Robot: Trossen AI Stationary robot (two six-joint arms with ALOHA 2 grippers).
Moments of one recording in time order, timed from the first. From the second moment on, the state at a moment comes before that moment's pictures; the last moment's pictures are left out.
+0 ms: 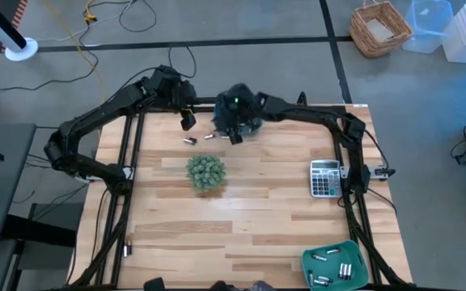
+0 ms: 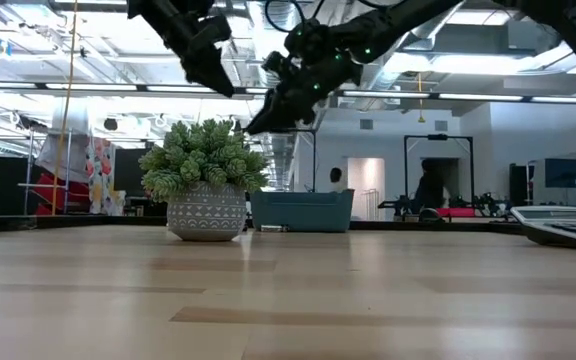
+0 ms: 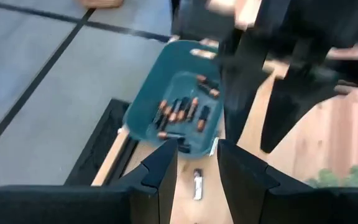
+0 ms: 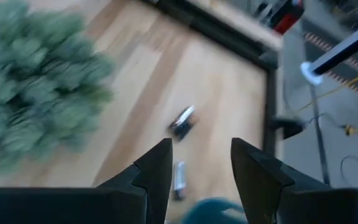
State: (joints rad) left arm 0.68 1.36 1.33 -0.65 0.13 0.30; right arm -0.43 2.01 1.68 -0.28 -0.33 -0.74
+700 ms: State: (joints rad) left arm 0.76 1.21 1.07 -0.45 0.18 0.31; right arm -0.43 2.50 2.36 -0.77 -0.38 -0.87
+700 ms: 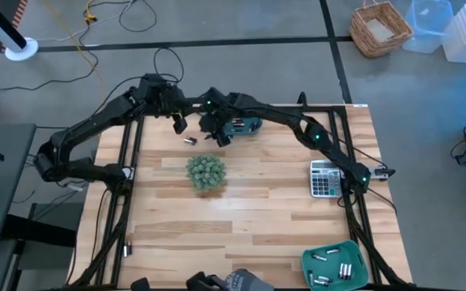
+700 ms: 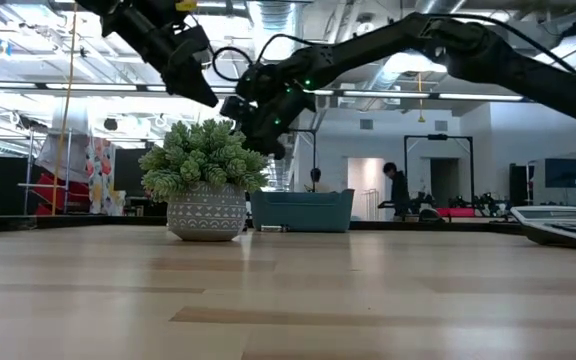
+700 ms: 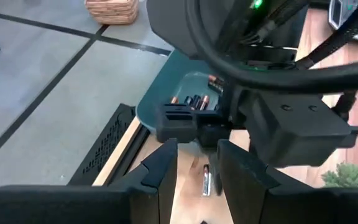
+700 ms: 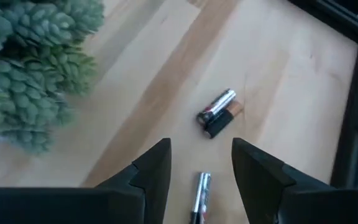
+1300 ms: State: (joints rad) left arm 0.77 1.21 1.05 -0.43 0.23 0.34; right arm -0.44 2.51 2.35 -0.81 -0.31 -0.94
